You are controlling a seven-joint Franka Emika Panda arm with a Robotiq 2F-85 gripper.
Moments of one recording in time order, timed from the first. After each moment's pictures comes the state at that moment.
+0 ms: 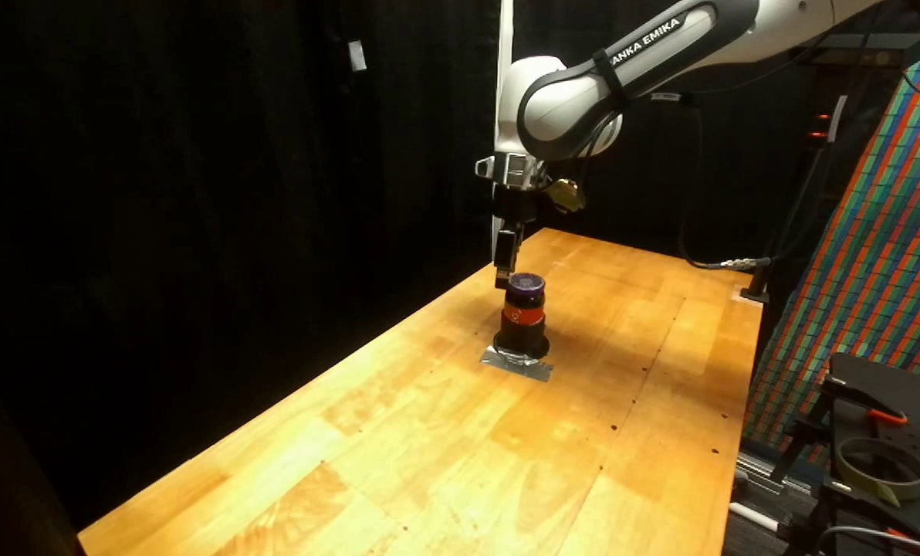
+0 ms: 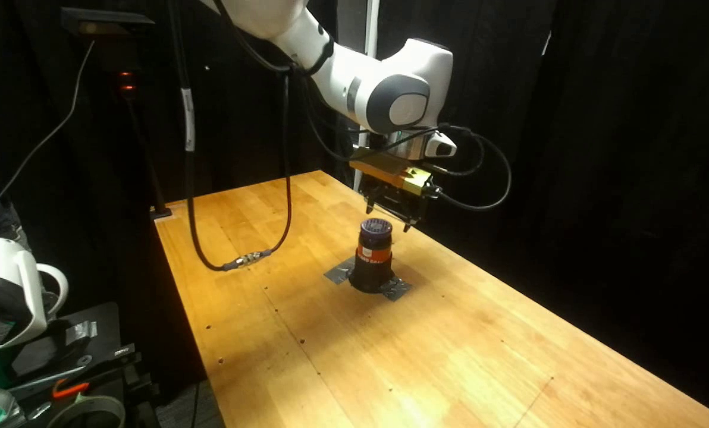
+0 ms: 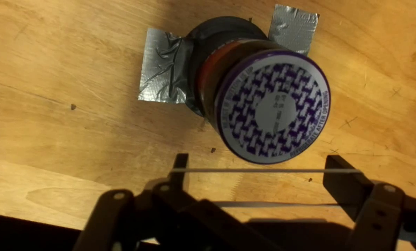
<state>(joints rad) 0.02 0.68 0.13 -1.49 0.07 2.19 -0.37</state>
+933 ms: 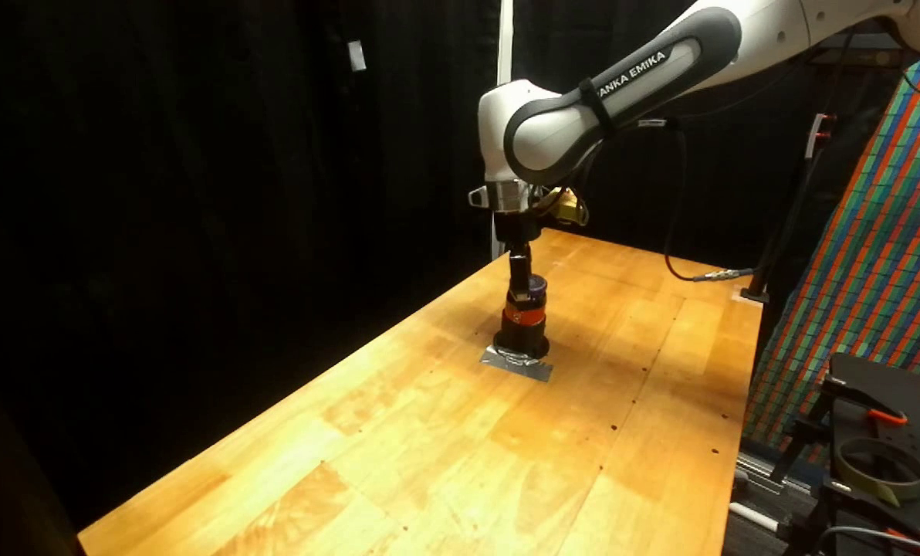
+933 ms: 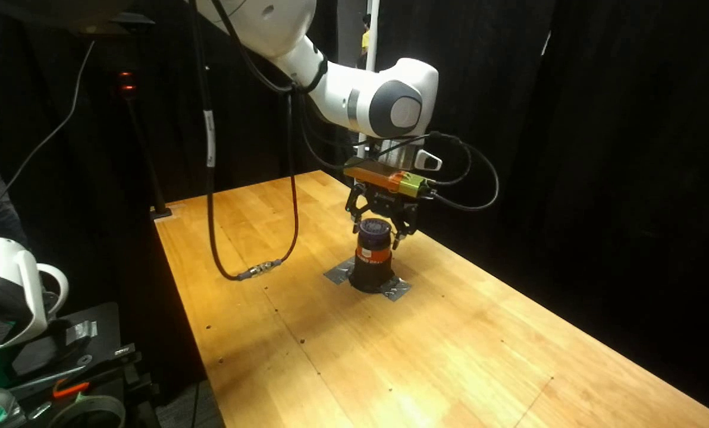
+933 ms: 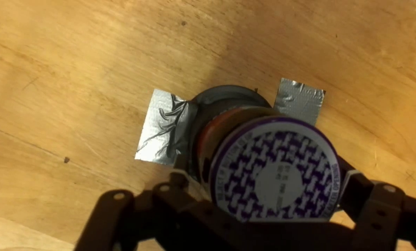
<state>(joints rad) 0.07 0.75 0.11 -1.41 -0.08 1.98 -0.35</state>
